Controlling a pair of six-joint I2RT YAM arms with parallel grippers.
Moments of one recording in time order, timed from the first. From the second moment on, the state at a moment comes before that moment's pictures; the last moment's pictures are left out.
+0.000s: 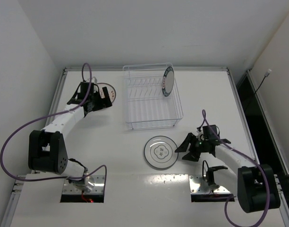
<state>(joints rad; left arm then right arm) -0.10 1.45 1.00 -0.31 0.01 -0.37 0.10 1.06 0.24 -0.33 -0.60 0.70</state>
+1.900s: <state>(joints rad) -0.10 1.45 1.01 -0.37 -0.10 -0.37 0.46 1.93 1.99 -0.83 0.58 0.15</state>
